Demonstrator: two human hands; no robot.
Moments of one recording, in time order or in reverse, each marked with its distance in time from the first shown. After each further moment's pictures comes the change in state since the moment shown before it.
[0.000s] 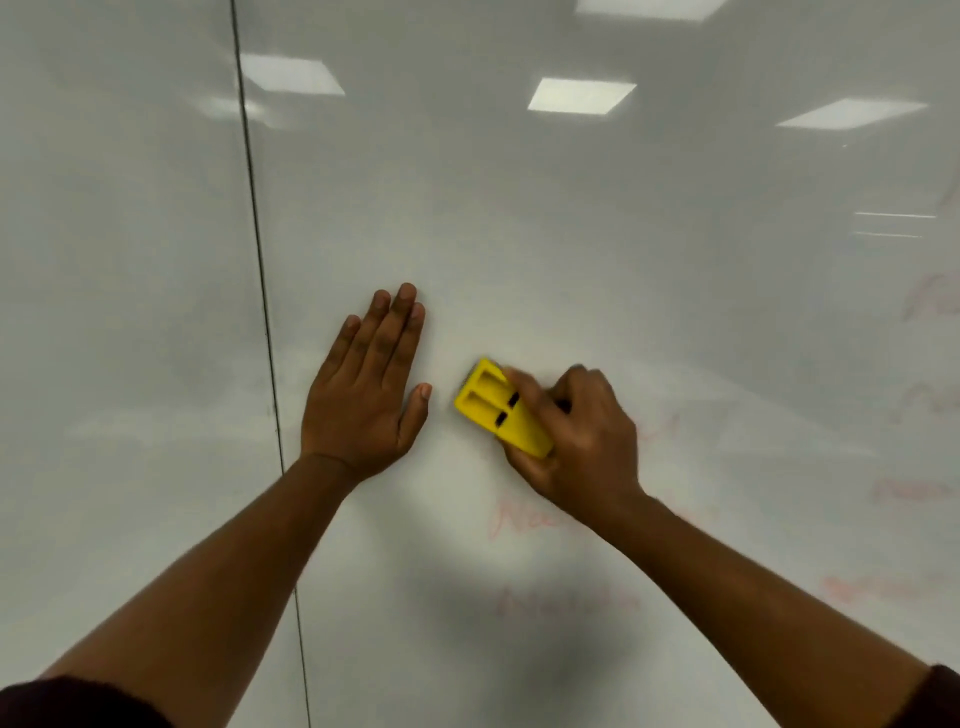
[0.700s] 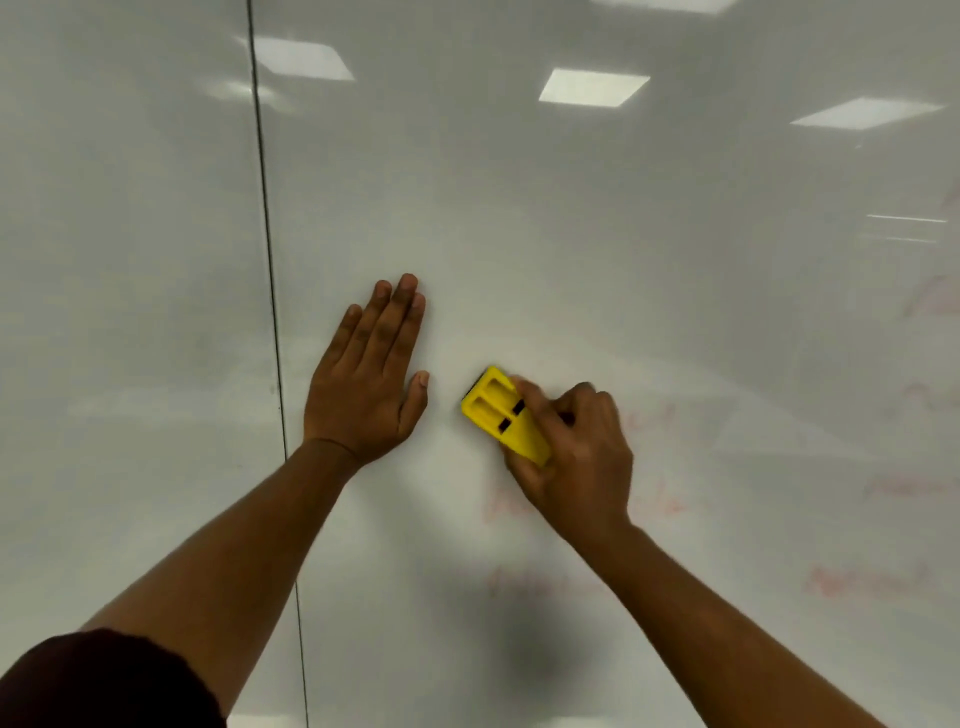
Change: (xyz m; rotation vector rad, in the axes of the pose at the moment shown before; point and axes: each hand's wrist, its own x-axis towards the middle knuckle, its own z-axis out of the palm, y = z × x) left_hand -0.006 0.003 0.000 0.001 -0.005 -0.031; right_hand -0.032 -0.014 0.004 -0.004 -0.077 0.182
